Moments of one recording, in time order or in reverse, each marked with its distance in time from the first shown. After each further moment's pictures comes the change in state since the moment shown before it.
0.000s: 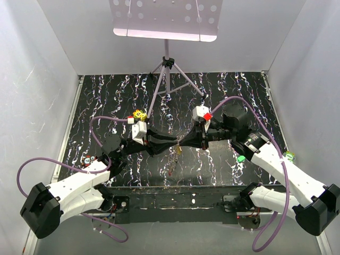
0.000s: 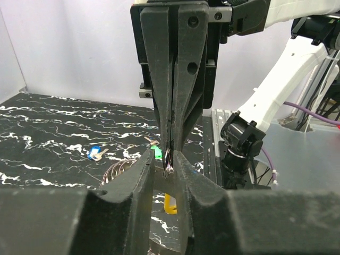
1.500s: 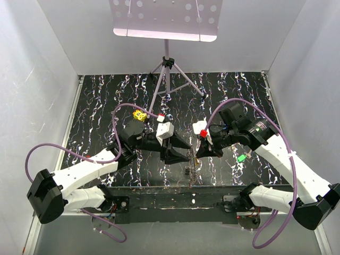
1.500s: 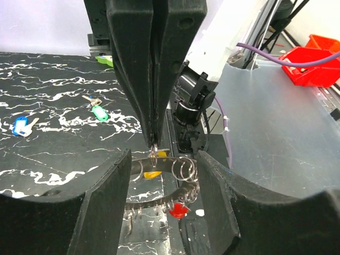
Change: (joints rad) left arm -0.118 0.154 0.254 -0.444 0.194 0.137; right arm -0.010 0.070 0.286 -0.919 0.093 -0.650
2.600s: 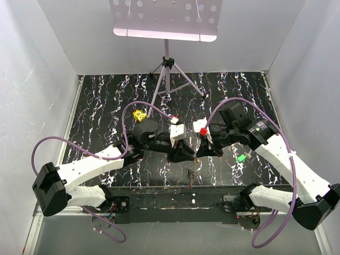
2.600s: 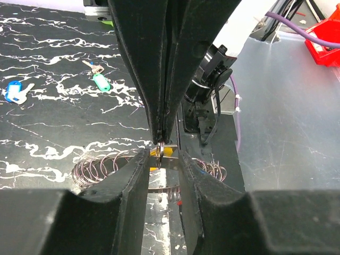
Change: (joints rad) left arm -0.093 0.087 0.128 -0.270 -0.143 0.121; right arm -0.008 0.002 0.000 0.008 0.003 0.034
